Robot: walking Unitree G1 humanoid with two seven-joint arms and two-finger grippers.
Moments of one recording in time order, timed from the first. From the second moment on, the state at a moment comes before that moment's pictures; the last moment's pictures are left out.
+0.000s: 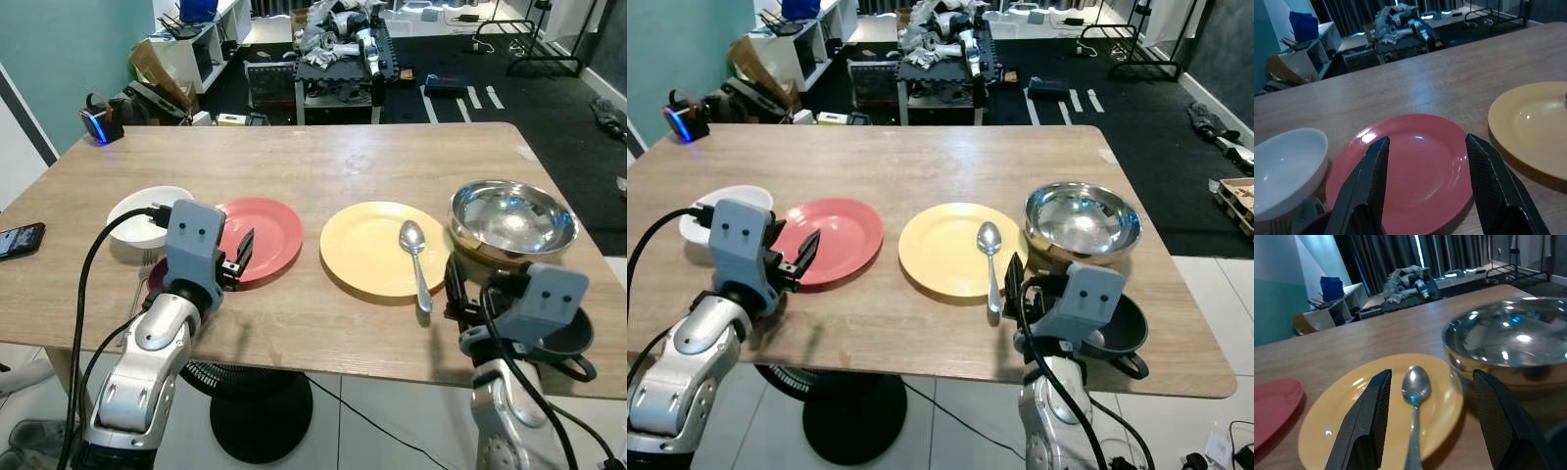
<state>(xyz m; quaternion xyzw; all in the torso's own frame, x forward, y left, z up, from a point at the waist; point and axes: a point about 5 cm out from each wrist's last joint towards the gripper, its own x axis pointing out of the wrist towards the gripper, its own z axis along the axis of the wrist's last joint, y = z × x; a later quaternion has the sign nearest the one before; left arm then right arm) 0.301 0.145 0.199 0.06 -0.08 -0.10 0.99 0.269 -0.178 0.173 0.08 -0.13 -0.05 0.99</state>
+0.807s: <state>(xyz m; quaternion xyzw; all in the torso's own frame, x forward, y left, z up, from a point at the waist) 0.303 0.136 0.193 0.06 -0.11 -0.09 0.99 0.275 -0.180 0.169 0.08 -0.15 -0.05 0.98</state>
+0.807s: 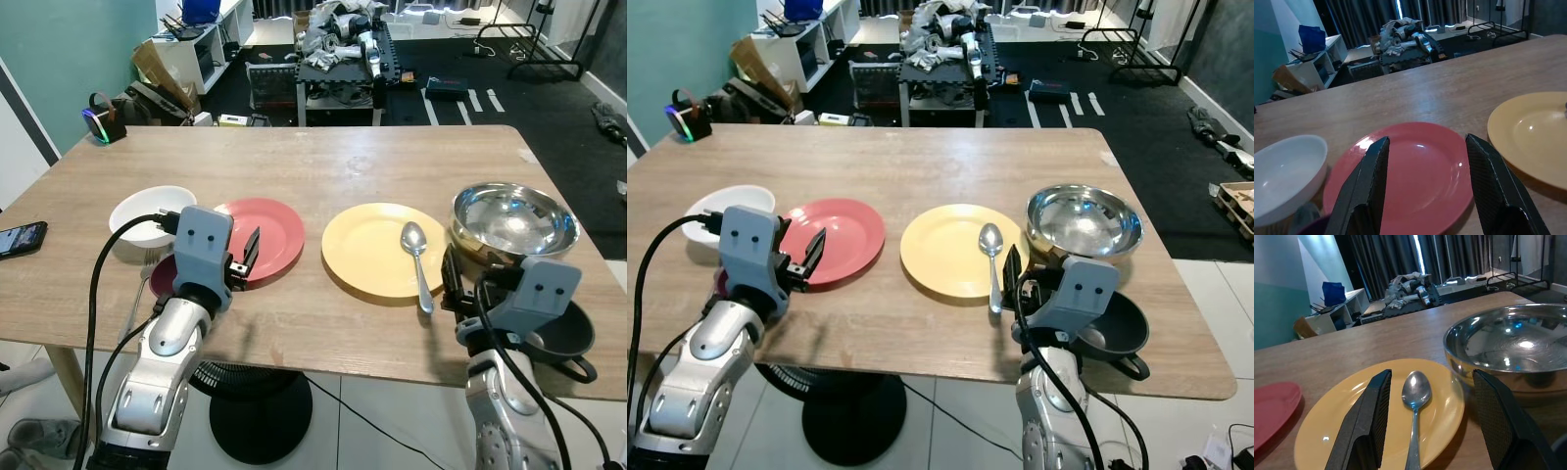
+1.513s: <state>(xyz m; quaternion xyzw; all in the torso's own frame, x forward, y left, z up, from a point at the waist) 0.304 0.136 0.192 0.06 -0.11 -0.09 0.99 0.275 -0.174 0.169 0.09 -0.15 -0.03 0.99</state>
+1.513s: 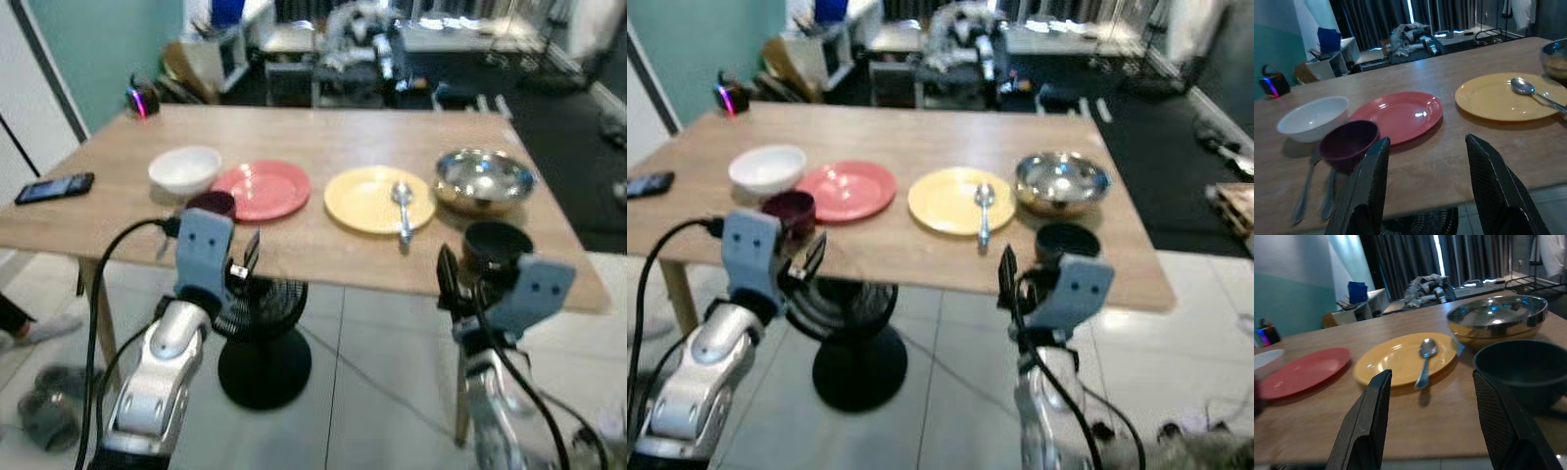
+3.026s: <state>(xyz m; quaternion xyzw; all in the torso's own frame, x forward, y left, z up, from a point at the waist) 0.290 0.146 0.106 0.13 0.03 -0.12 0.98 0.270 -0.154 0.097 0.04 -0.01 0.06 1.00</state>
